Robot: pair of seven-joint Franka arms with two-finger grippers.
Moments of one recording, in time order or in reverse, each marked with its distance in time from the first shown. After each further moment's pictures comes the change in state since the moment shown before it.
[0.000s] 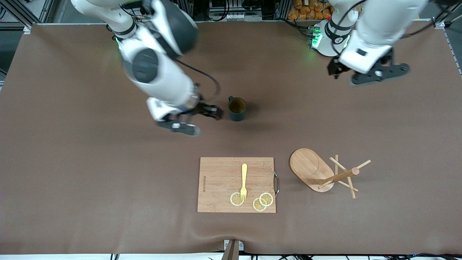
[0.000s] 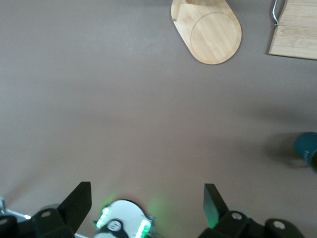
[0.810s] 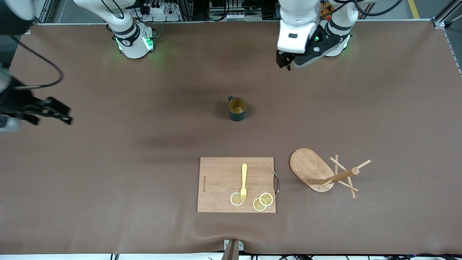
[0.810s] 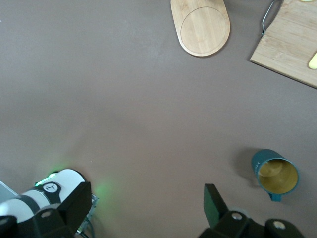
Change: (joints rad) left arm -0.041 0.055 -0.276 -0.029 0.068 0.044 -0.604; right arm -0.446 -0.262 -0.071 -0.133 -0.196 -0.070 -0.814
